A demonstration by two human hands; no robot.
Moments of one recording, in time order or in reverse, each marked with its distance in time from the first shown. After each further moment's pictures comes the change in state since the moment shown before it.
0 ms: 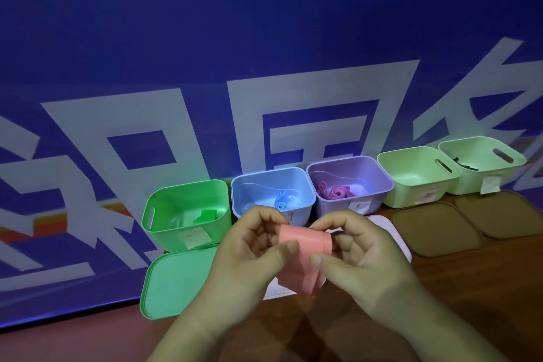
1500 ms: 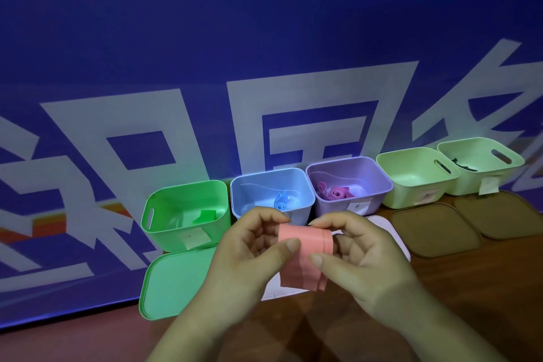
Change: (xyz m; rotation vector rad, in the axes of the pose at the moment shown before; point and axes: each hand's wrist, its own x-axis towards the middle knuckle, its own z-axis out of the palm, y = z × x) left_hand -0.002 0.003 0.000 0.028 0.011 -0.025; right_hand -0.002 -0.002 0.001 0.080 0.007 0.042
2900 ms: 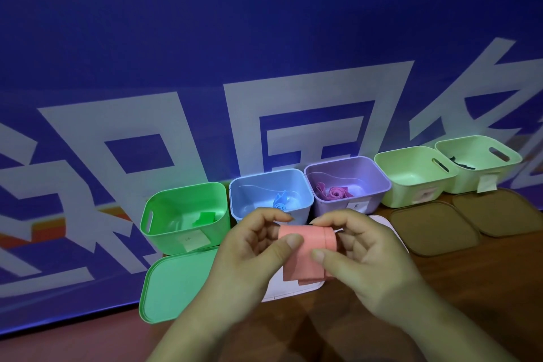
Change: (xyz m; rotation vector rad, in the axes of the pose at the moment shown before) left_hand 0.003 -0.001 0.004 0.052 -0.008 -0.024; right_hand 0.002 0.002 -0.008 -0.051 0.019 -0.041
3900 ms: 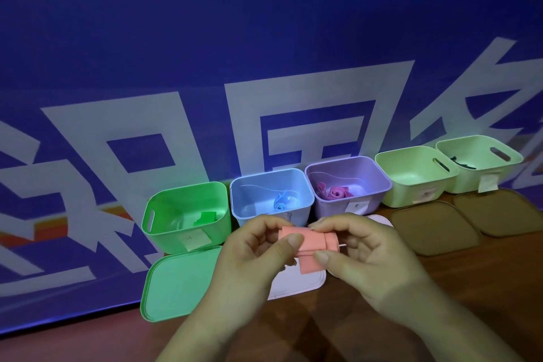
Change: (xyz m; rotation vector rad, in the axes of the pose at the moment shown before) left_hand -0.008 0.006 0.007 0.034 0.046 0.030; right_hand -0.002 0.004 -0.009 -0.058 -0.030 -0.051
